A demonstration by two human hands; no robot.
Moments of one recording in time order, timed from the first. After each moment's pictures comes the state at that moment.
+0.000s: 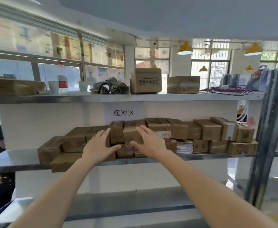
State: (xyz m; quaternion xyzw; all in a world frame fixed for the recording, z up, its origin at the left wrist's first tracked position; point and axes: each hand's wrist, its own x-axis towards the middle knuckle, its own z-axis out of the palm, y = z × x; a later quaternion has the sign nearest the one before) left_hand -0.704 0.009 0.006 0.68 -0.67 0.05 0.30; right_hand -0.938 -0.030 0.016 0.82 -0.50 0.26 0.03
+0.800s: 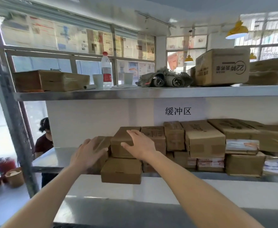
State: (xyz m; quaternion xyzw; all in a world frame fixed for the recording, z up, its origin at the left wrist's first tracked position) left_hand -0.393 -0.061 -0.034 0.78 -0.56 0.00 0.28; right_hand -0.611 -0.145 -0.013 0.87 -0.43 0.23 -0.05
